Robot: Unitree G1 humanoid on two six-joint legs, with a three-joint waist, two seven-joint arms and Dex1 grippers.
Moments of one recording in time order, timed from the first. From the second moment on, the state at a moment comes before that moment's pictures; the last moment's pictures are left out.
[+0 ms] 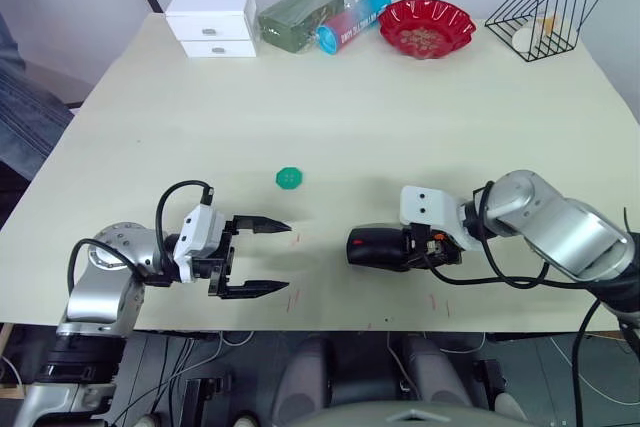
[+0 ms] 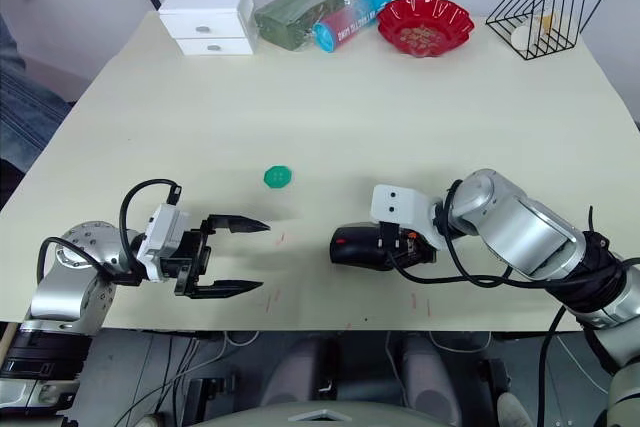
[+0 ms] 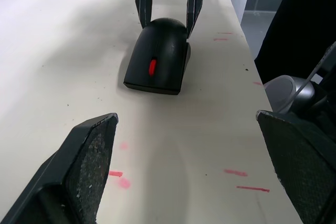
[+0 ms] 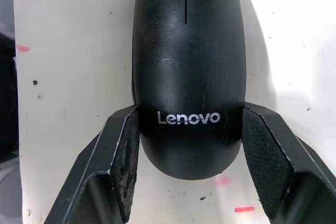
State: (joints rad) left arm -0.12 0.80 0.08 -0.02 -0.49 0.01 -1.52; right arm -0.72 -0.82 0.60 -0.50 0.25 1.09 1.03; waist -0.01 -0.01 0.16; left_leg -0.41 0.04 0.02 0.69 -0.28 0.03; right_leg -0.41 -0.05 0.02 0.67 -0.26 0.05
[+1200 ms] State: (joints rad) left arm -0.12 0.80 0.08 -0.02 -0.49 0.01 -1.51; right arm -0.69 -0.82 0.60 -0.50 0.26 1.08 1.02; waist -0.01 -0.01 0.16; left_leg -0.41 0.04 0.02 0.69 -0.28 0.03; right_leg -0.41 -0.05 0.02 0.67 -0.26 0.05
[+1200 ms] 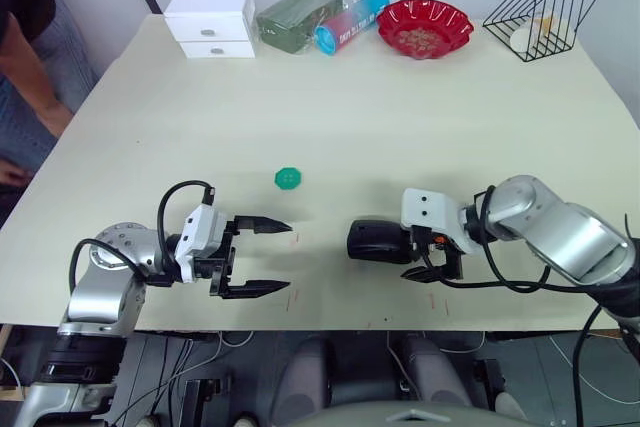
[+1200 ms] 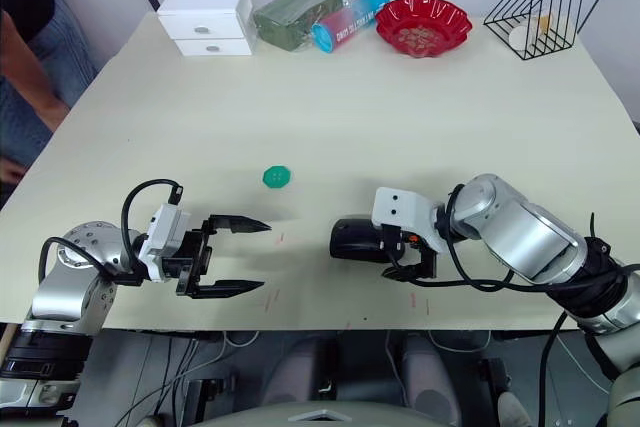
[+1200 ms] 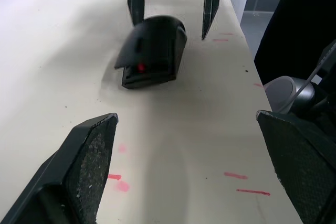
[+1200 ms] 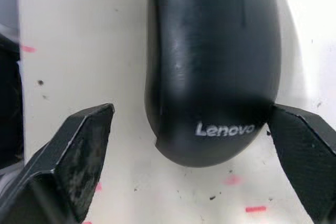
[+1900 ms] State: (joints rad) left arm -0.12 0.80 0.08 -0.02 -0.49 0.01 -1.51; right arm -0.69 -0.81 0.58 -0.50 0.28 1.06 1.02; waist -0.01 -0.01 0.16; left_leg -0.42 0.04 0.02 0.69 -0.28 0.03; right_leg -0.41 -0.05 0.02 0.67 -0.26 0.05
